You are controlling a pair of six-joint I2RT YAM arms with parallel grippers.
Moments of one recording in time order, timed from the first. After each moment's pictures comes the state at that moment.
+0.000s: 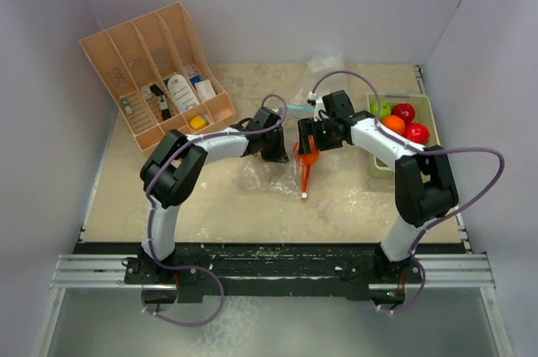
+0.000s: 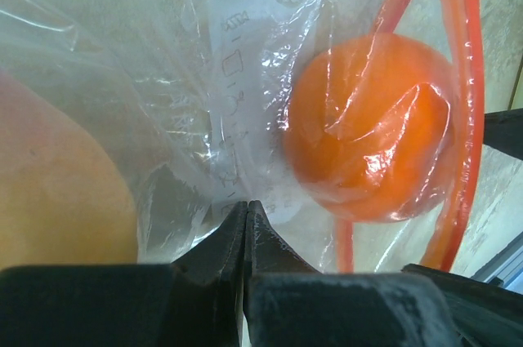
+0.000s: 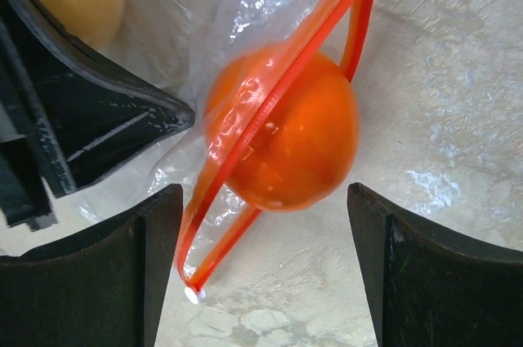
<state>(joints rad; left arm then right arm) -0.66 2.05 1.34 -0.17 0.21 -0.73 0.36 1.72 1.20 -0.48 -0.22 0.14</state>
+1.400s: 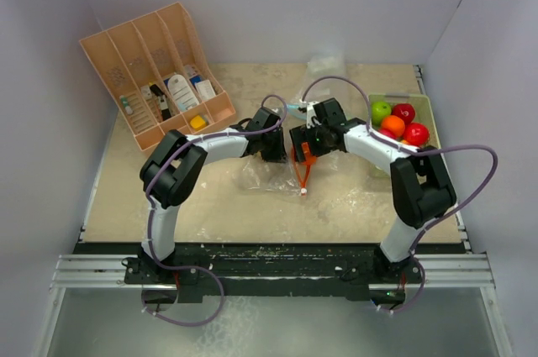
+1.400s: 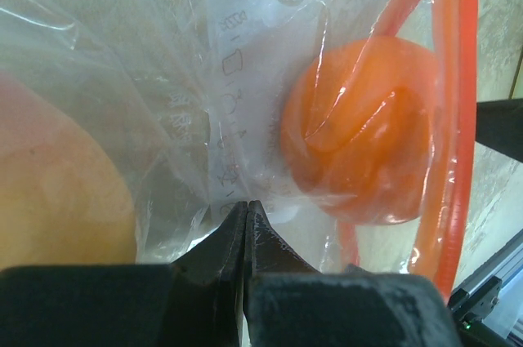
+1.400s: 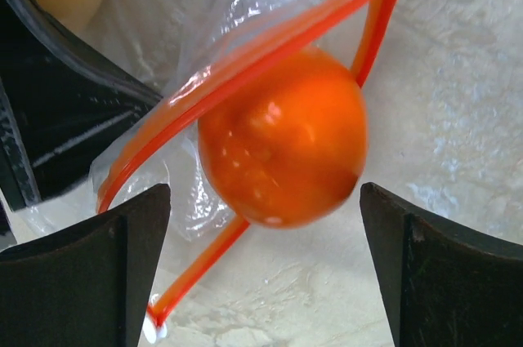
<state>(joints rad) -0.65 2.05 1.33 -0.17 0.21 -0.73 0.43 1.71 1.12 -0.41 -0.12 0.07</state>
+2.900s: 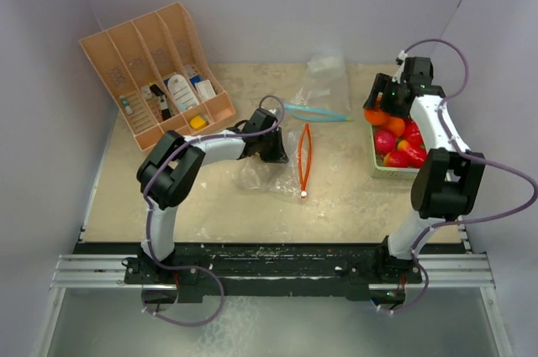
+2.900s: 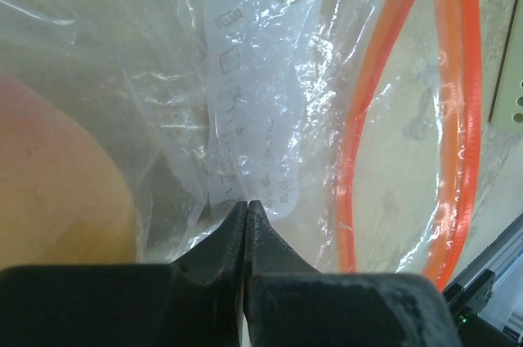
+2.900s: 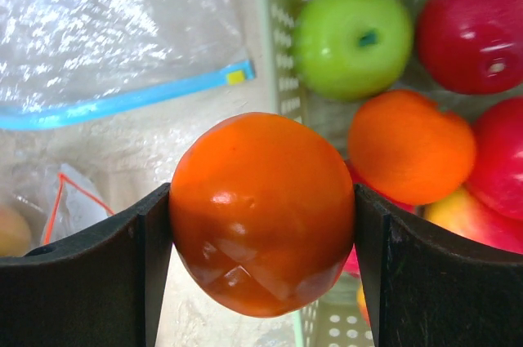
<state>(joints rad) -0.65 2.03 1.28 -0.10 0.23 -0.73 -0.09 1.73 1.46 -0.59 -0.12 0.18</state>
